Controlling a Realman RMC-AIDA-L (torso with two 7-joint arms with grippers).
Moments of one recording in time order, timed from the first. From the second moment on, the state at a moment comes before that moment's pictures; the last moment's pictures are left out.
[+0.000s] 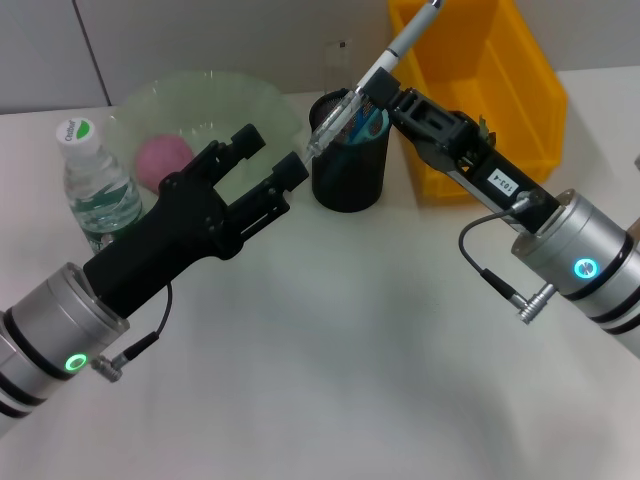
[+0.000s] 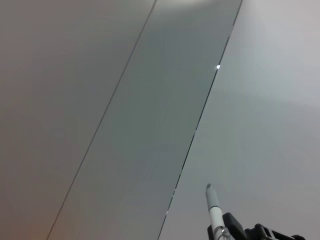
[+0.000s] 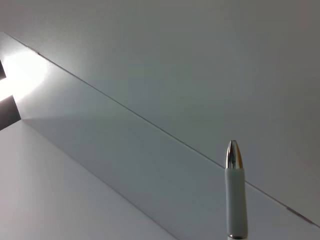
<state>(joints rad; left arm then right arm) -0.66 -2.08 0.89 -0.14 1.19 1.70 -0.80 0.65 2.09 -0.64 0.11 -1.28 -1.67 1.39</state>
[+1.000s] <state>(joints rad) -0.70 -2.08 0.89 -0.08 1.19 1.69 -0.79 0.73 2.09 -0.61 0.15 -1.27 -1.64 1.35</state>
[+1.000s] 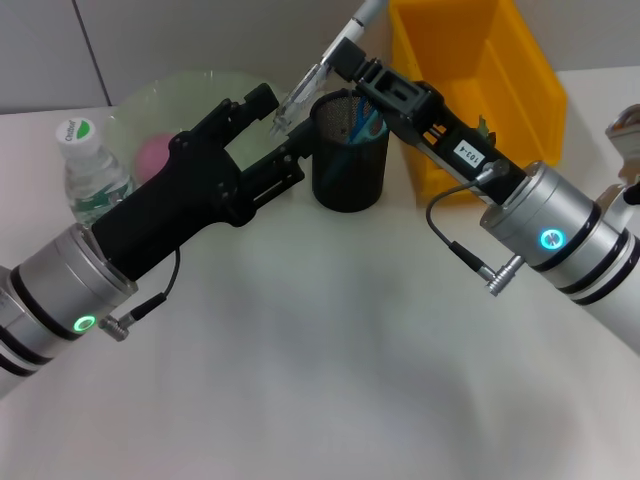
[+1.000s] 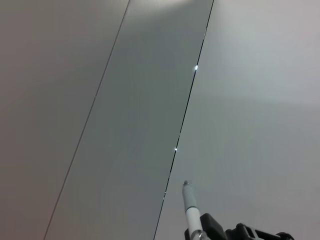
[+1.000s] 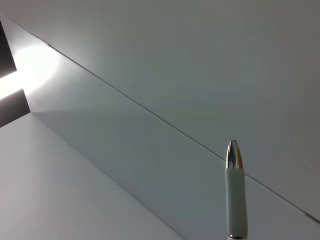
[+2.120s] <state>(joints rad) -0.70 -2.08 0.87 -0.09 1.19 1.69 -0.75 0.76 2.09 -0.59 0.23 -1.28 -1.63 1.48</state>
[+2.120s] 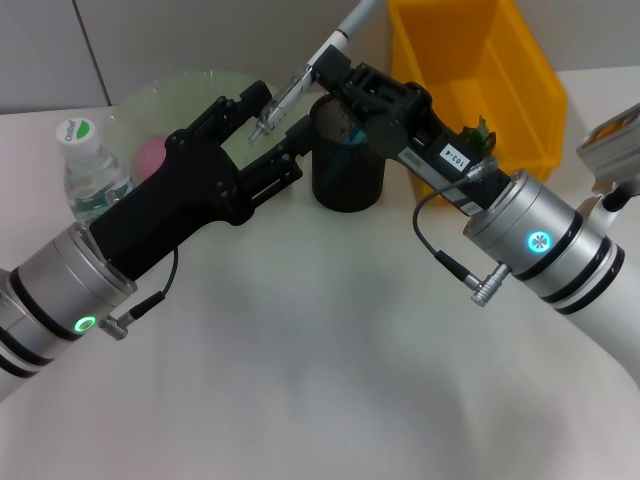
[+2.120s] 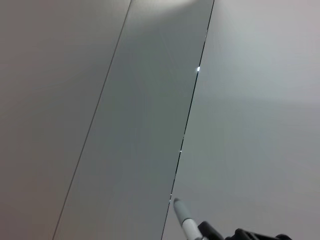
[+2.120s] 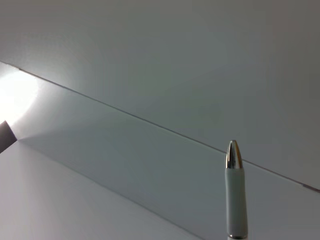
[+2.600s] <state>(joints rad) -0.70 -2.08 0.87 -0.09 1.19 1.68 -0.75 0.76 2.09 -0.59 0.25 -1.28 -1.62 1.49</state>
